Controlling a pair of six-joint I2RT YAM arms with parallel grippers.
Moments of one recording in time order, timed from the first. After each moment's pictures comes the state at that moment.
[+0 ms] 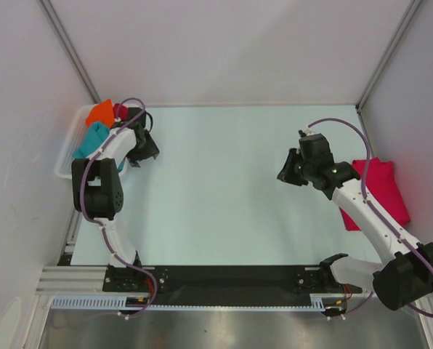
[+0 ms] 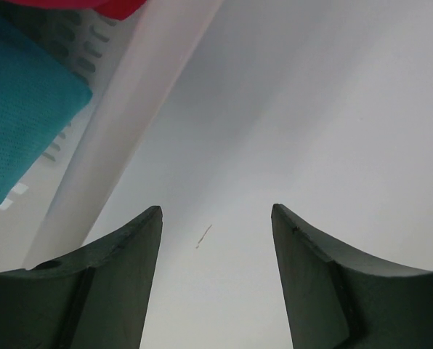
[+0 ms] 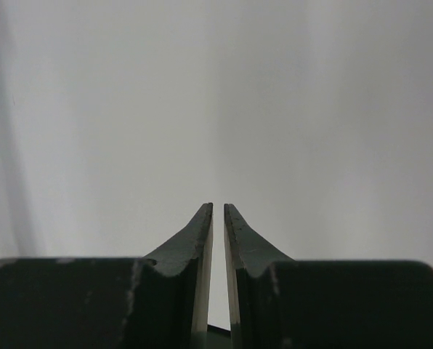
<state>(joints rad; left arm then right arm) -0.03 1.93 1.49 -0.73 -0.24 -0.54 0.39 1.18 1.04 -0.63 -0.04 0.57</state>
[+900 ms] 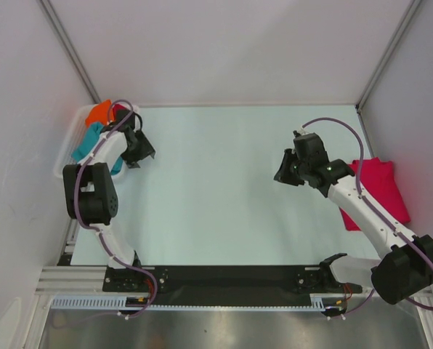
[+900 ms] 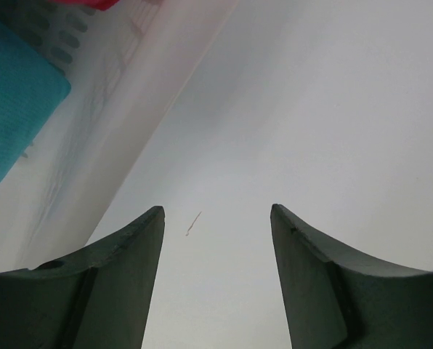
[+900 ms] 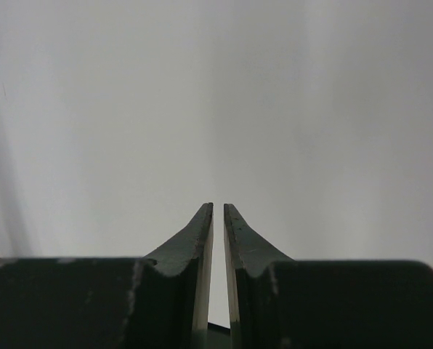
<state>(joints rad) 0.05 1.87 1.43 -0.69 -0.07 -0.55 0.42 1.22 1.06 -0.64 -0.04 0.57</state>
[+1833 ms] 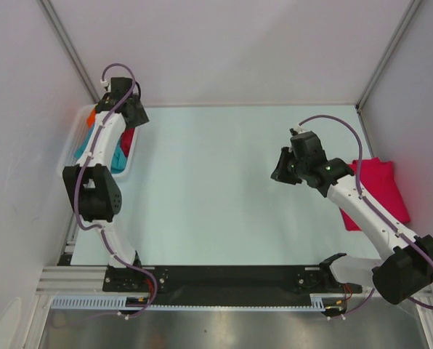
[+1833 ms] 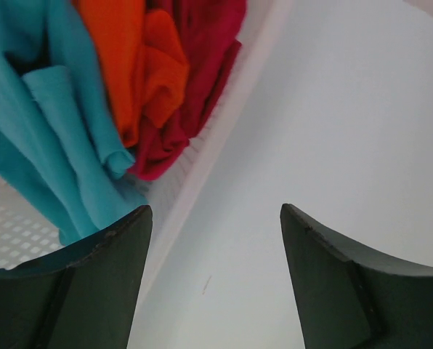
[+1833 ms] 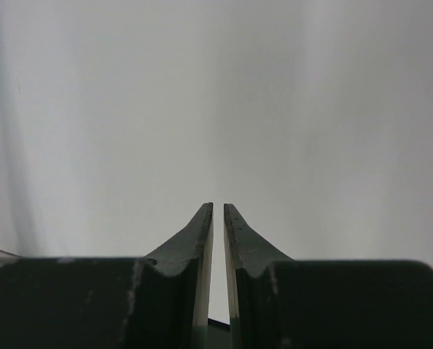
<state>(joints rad) -0.01 1.89 1.79 -0.74 -0.26 -0.37 0.46 1.22 1.10 -0.65 -0.03 0.58</state>
